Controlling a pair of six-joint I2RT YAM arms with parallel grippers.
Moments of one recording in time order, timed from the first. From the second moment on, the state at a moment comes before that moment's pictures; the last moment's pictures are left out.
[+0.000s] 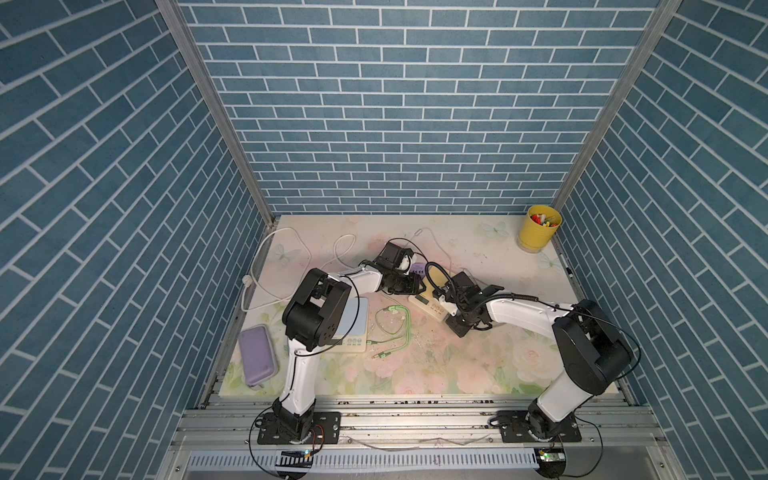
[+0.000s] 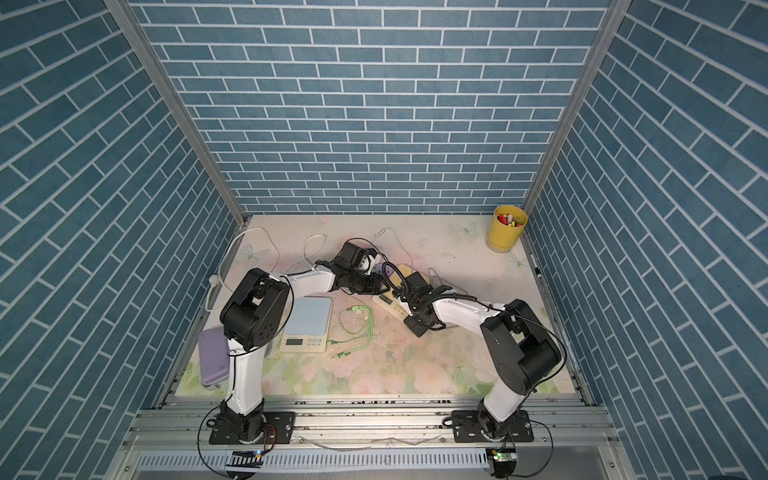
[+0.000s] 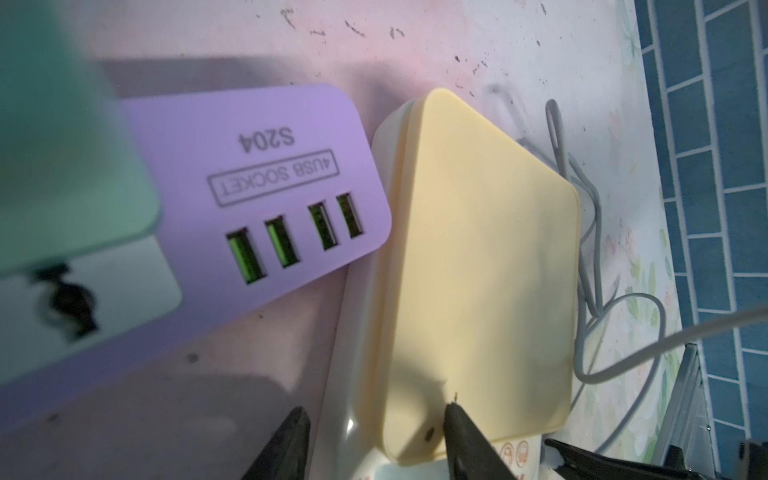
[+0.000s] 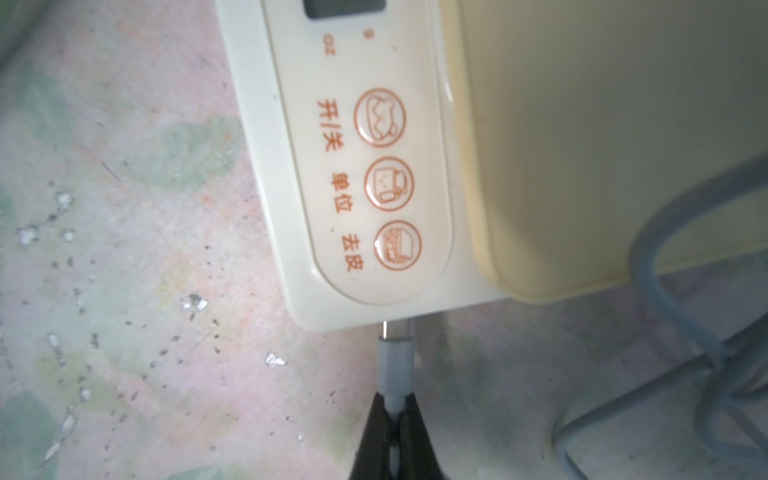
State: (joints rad) left arm -0.54 2.09 1.35 -0.20 0.45 -0.41; right arm 0.67 1.65 0.93 -0.56 0.02 -0.20
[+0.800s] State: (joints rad) left arm -0.57 2.06 1.24 -0.04 0.45 -0.47; right arm 0.67 1.68 0.97 -0.62 -0.02 -0.16
